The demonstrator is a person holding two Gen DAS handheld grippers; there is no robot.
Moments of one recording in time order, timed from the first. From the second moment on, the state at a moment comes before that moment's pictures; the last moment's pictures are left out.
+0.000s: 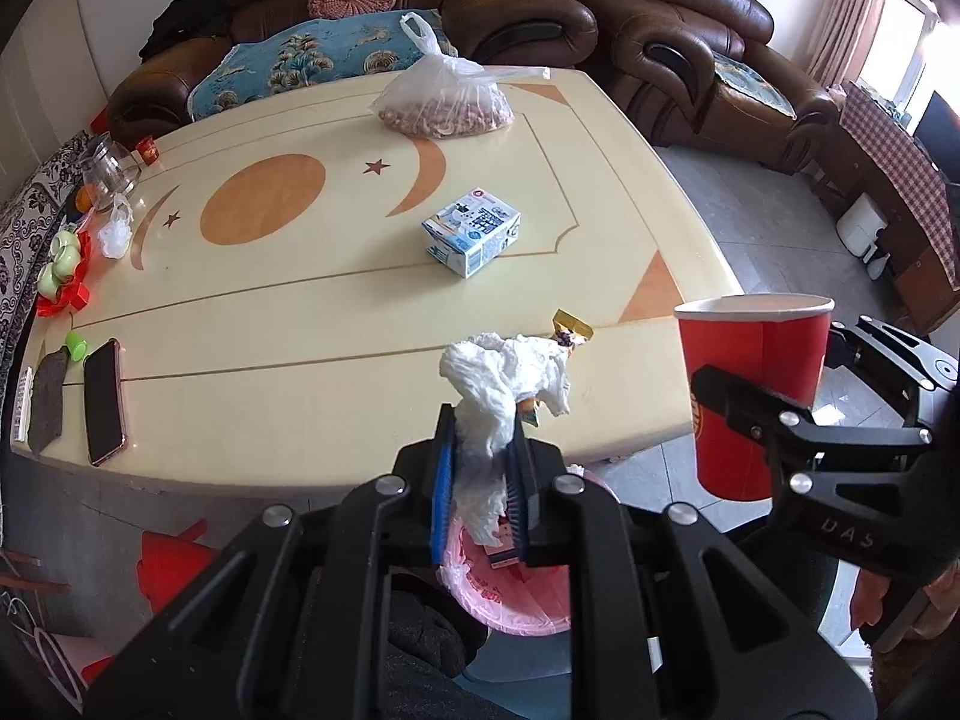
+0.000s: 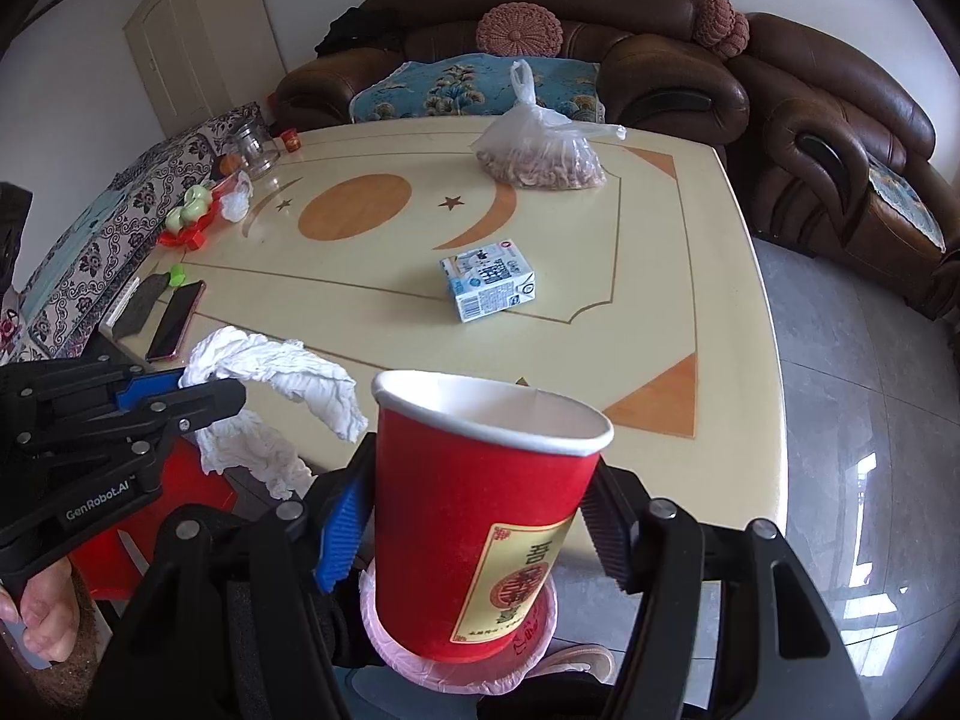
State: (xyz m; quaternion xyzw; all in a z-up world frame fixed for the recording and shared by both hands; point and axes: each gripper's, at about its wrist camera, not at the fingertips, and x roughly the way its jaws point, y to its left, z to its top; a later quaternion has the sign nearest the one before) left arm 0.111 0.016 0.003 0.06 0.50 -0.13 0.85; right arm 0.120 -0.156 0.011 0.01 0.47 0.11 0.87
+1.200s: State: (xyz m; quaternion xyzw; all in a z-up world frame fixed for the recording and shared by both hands) left arm 0.053 -0.008 -0.170 0.09 0.61 -0.17 0.77; right arm 0.037 -0.139 -0.120 0.00 0.54 0.09 0.84
